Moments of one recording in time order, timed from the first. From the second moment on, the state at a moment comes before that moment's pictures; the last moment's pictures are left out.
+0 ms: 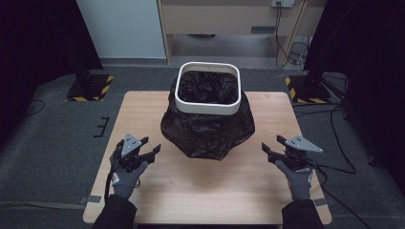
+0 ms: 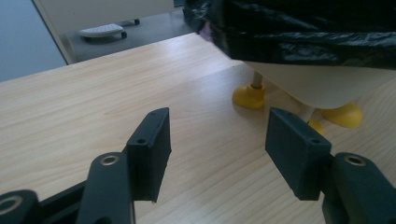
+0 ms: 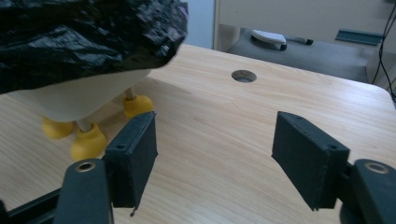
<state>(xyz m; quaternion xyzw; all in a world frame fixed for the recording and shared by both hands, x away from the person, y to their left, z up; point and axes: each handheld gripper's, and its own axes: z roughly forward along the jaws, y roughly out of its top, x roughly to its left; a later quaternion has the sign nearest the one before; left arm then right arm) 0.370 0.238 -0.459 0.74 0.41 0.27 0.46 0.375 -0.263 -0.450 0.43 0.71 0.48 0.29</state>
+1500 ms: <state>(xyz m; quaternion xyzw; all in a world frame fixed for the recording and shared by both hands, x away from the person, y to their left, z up) 0.409 0.192 -0.406 0.73 0.36 0.30 0.50 0.412 -0.203 -0.439 0.37 0.73 0.50 0.28</state>
